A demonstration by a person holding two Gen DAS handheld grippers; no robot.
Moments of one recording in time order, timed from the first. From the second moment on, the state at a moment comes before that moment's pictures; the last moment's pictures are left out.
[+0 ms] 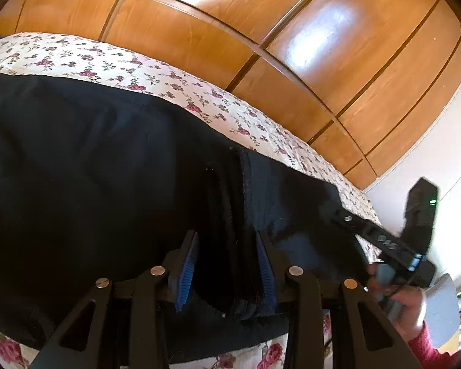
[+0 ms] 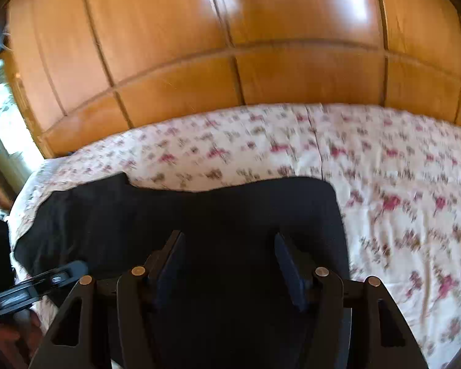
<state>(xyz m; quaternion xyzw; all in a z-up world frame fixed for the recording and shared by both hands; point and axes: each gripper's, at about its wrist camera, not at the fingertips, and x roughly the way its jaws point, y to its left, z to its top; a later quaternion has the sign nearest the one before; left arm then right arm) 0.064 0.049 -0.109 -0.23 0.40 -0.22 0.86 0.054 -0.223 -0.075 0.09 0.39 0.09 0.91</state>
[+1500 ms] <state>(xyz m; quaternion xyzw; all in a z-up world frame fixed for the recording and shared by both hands) -0.054 0.286 -0.121 -0.46 0.22 0.18 0.85 0.041 -0.128 -0.089 0.03 0.39 0.17 0.90</state>
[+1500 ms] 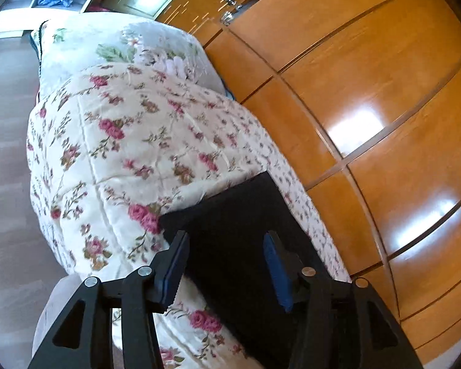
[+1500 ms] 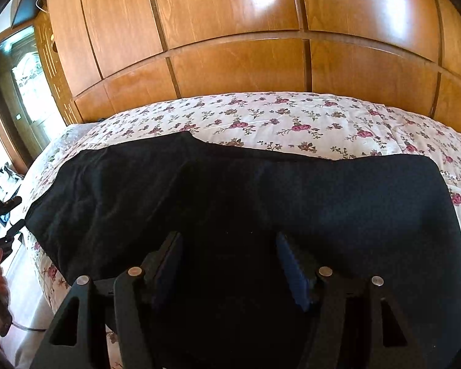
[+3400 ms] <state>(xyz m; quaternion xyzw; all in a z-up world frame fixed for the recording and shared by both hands) 0.010 0.113 0.015 -0.26 0.17 -0.14 0.94 0.034 -0.194 -0.051 0.15 0.36 0.18 0.90</state>
